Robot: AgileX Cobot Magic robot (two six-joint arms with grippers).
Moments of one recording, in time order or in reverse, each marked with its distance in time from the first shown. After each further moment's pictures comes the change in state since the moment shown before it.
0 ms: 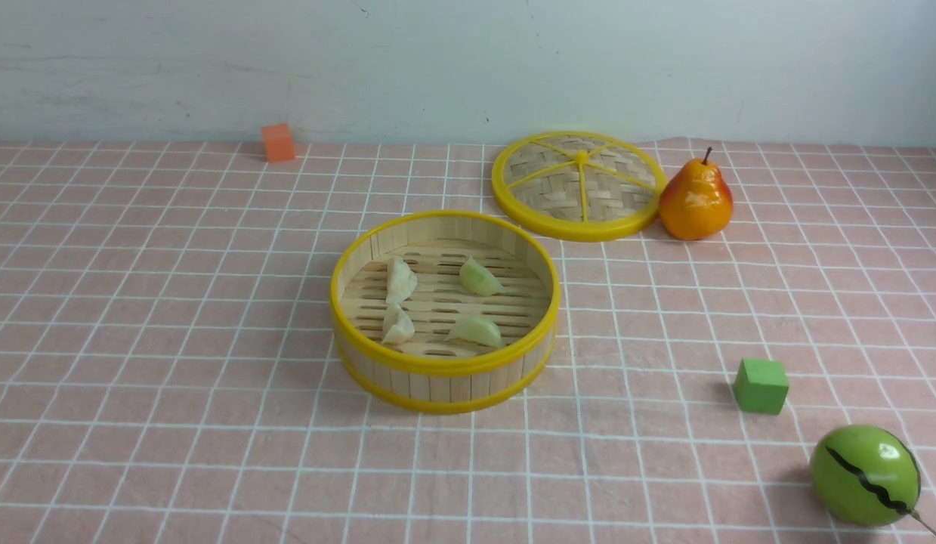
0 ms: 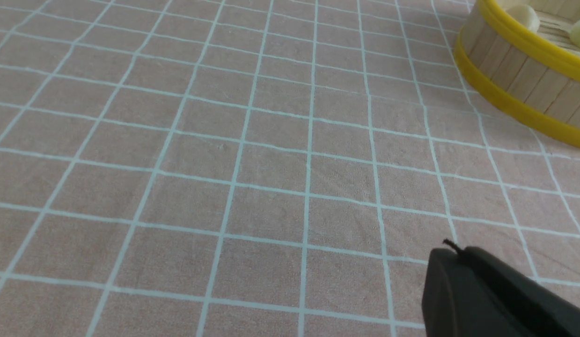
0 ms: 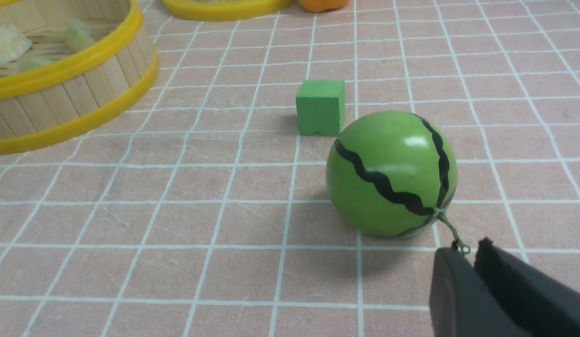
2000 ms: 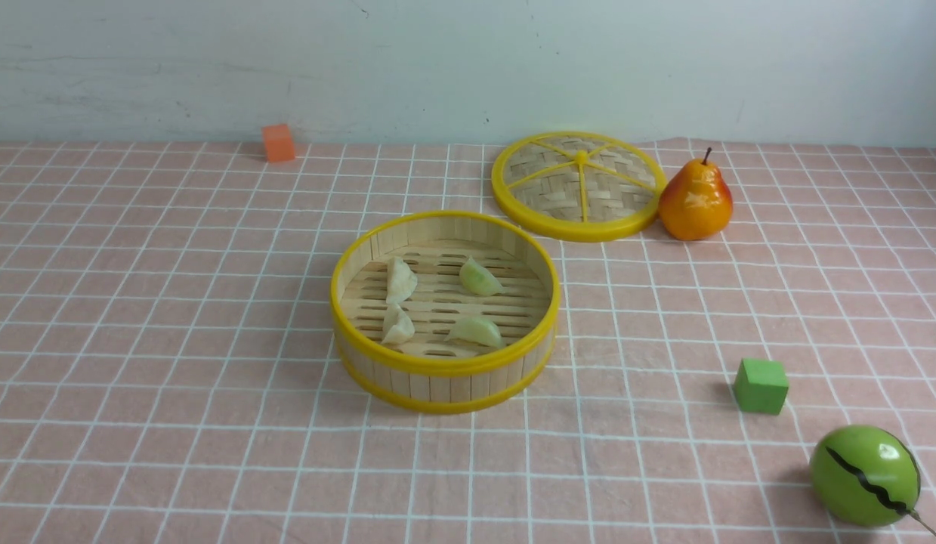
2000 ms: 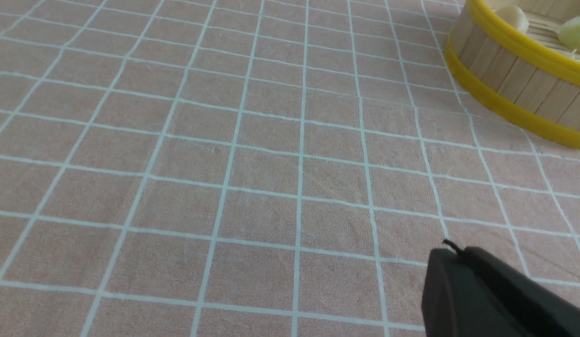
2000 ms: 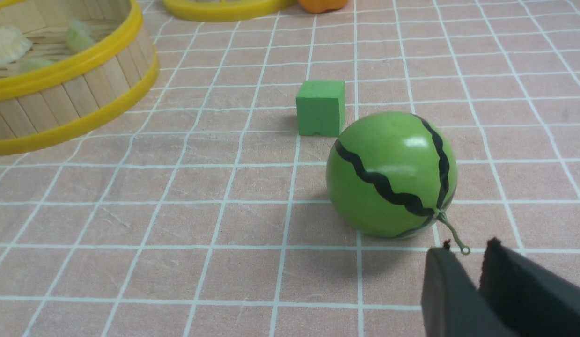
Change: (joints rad) right arm 0.000 0.000 0.000 0.001 0.000 0.000; left arm 0.000 0.000 0.000 -0.022 -0.007 0.029
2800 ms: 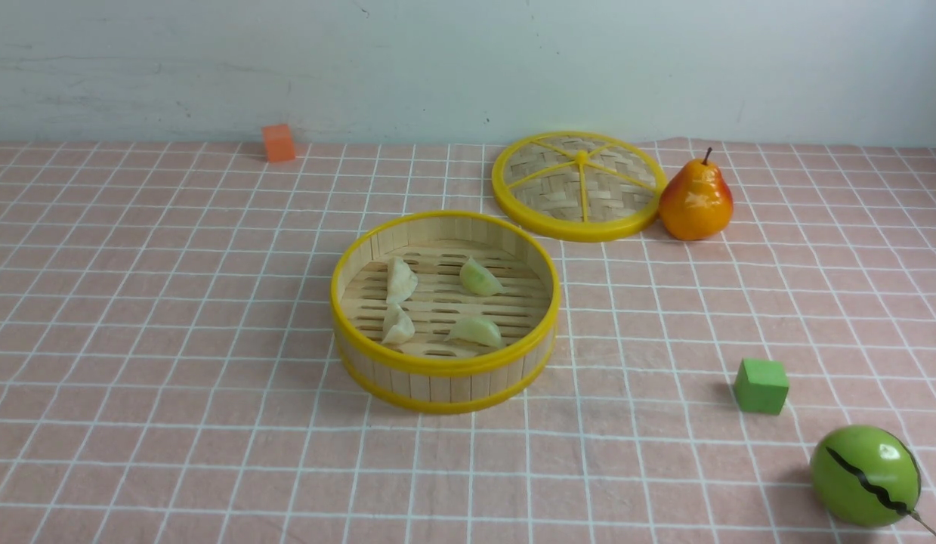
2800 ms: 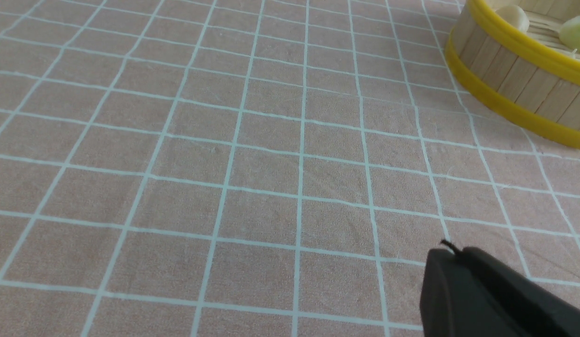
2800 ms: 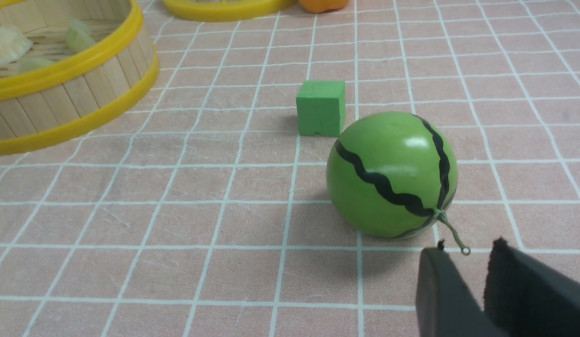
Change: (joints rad) right arm 0.000 0.000 0.000 0.000 0.000 0.000; left arm 0.000 0.000 0.000 0.000 0.001 0.000
